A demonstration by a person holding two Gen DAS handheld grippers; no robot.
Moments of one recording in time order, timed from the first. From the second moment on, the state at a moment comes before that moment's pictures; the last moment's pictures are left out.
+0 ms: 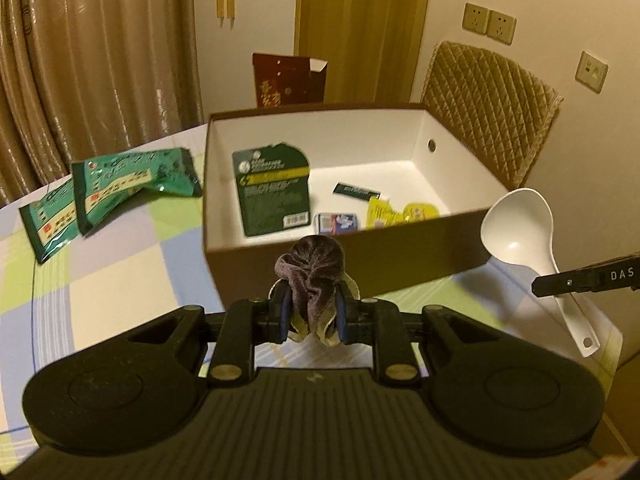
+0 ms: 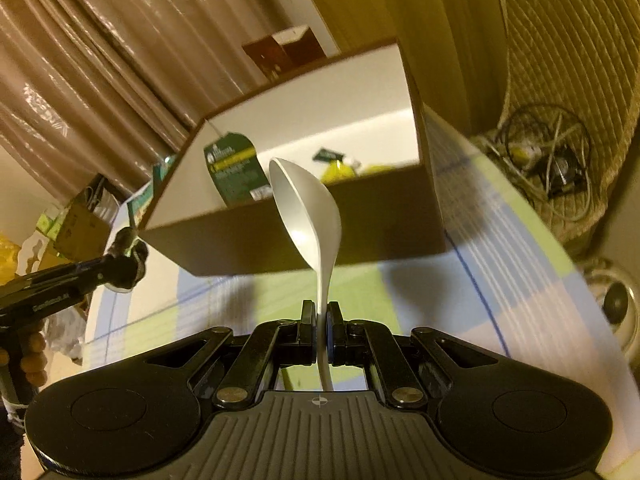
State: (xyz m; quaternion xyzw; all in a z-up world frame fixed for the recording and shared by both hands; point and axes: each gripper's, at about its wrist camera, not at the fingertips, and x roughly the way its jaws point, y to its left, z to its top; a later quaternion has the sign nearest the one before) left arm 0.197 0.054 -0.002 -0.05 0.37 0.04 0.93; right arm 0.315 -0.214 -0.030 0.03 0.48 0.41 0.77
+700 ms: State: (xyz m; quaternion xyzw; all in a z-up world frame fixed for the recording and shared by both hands) left arm 0.305 0.038 0.039 -0.03 0.34 0.02 0.94; right arm 0.402 -0.121 0.032 0.00 0.41 0.47 0.78
